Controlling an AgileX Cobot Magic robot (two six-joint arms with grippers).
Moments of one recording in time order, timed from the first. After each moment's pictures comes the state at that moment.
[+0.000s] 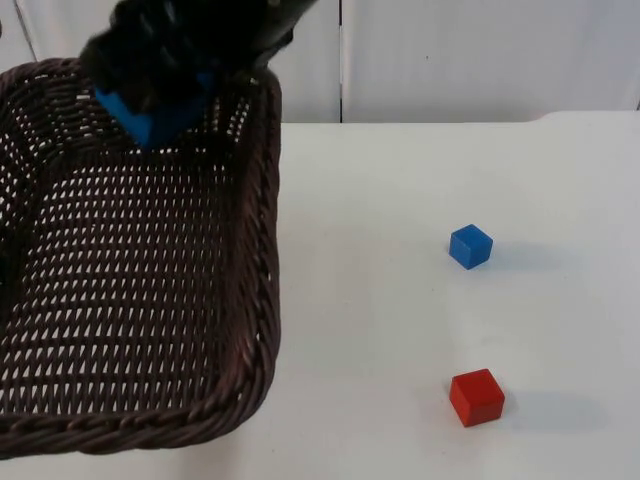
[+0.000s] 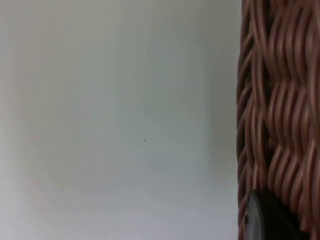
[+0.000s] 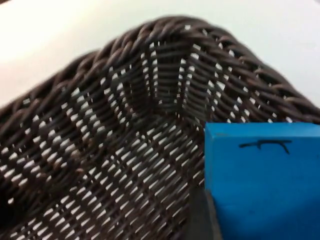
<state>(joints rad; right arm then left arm) 0.91 2.00 -1.72 0.03 0.54 -0.09 0.12 1.27 -0.74 -0.58 0.95 0.36</state>
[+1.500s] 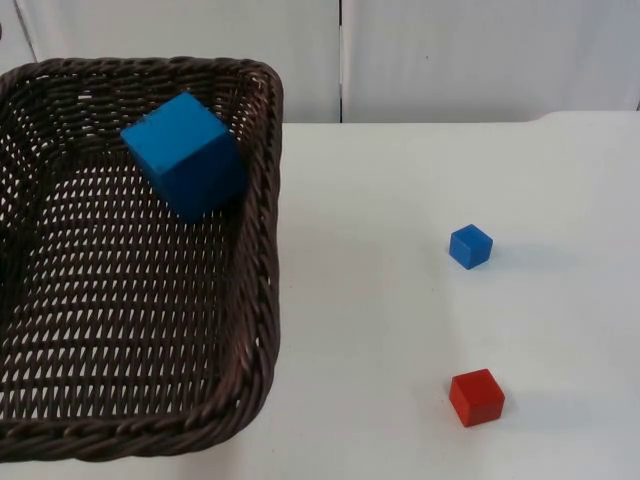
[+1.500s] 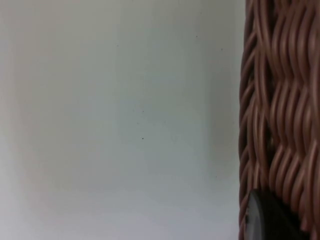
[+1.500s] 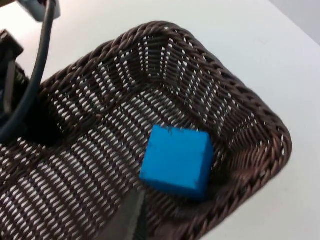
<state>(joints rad) 0.91 1.61 -1.59 -0.02 0.79 -0.08 0.13 1.27 -0.74 -0.58 0.96 0.36</state>
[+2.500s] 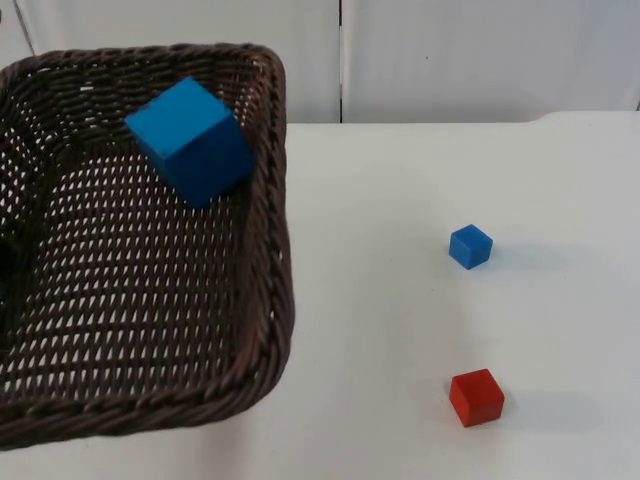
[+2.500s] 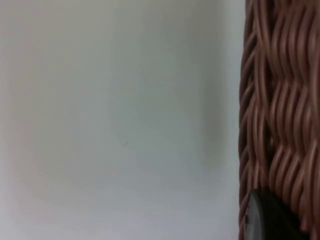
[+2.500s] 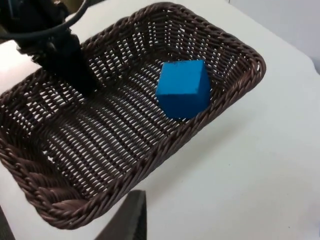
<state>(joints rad) 0.91 1.05 -1.06 -0.02 0.66 -0.03 0.13 1.27 -0.74 -0.64 0.96 0.36</state>
